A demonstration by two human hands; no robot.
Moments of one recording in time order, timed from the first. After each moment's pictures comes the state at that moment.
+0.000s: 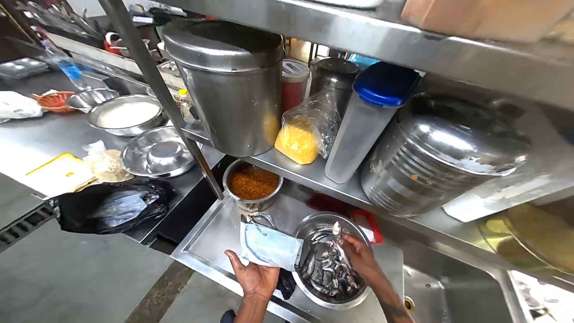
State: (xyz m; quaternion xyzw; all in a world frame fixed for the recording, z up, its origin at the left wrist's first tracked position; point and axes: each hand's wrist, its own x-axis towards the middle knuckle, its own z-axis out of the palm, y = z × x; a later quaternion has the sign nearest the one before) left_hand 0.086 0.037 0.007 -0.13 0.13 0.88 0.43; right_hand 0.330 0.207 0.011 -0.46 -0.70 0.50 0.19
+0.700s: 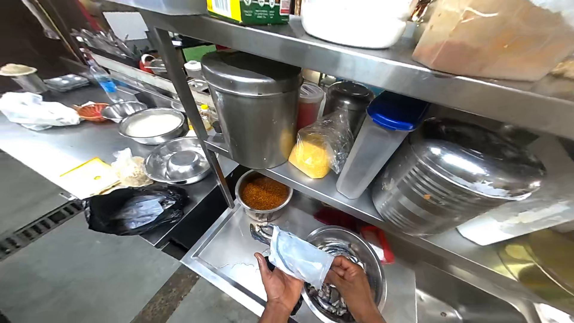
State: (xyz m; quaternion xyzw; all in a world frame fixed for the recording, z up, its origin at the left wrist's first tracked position) left_hand 0.113 0.057 0.015 -0.15 0.15 0.85 0.49; right_hand 0.272 0.134 0.061 -0.37 -0.61 0.64 0.29
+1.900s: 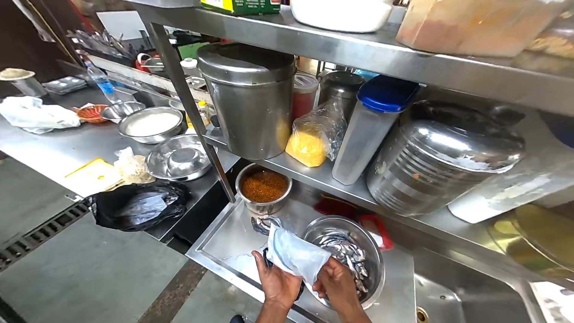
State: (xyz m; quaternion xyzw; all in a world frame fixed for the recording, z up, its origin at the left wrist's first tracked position) left_hand 0.121 0.027 0.019 -0.12 0.14 0.84 0.51; right_hand 0.267 0.082 0.055 -0.42 -0.56 0.66 0.26
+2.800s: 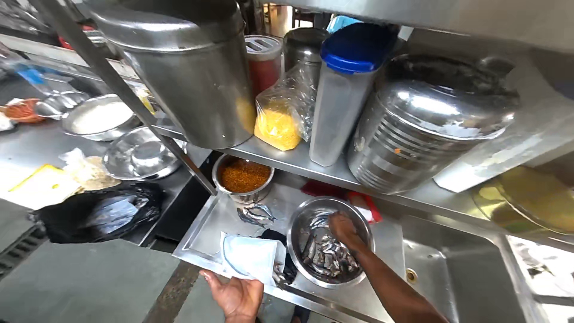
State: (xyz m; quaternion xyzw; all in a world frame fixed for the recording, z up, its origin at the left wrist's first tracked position) left_hand 0.087 -0.020 0.021 -0.15 0.20 0.89 0.39; right_hand 0.287 0.263 -0.088 -0.50 -0.84 0.16 -0.12
